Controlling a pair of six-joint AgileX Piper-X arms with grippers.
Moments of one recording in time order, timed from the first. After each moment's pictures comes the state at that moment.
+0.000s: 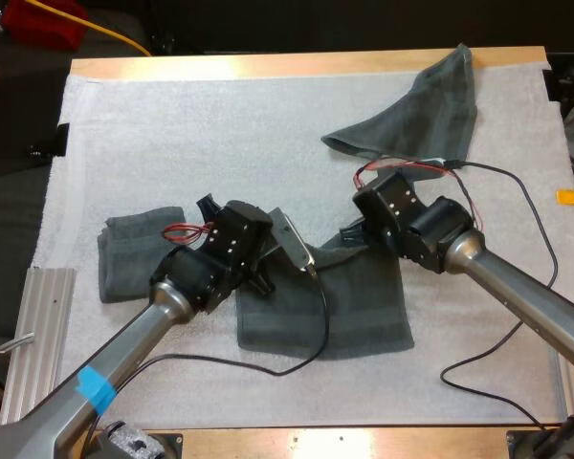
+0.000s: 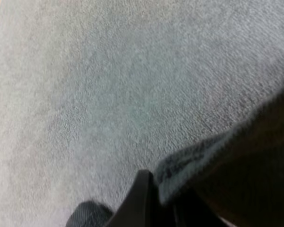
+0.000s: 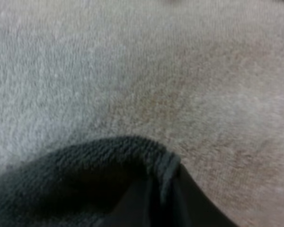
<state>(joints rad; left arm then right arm) -0.55 1.30 -0.86 0.61 -0.31 -1.23 0.67 1.58 -1.16 0.80 0.32 -1.41</state>
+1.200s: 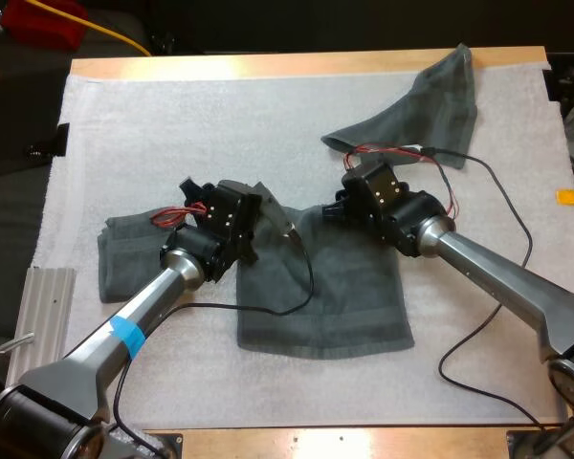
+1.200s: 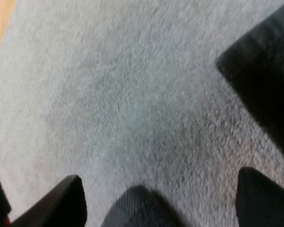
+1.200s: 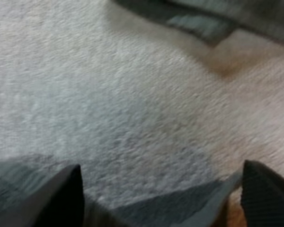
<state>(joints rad) -0.42 1.50 -0.86 0.42 -0.48 -1.20 0.63 1.78 -1.16 0.44 0.33 -1.50</state>
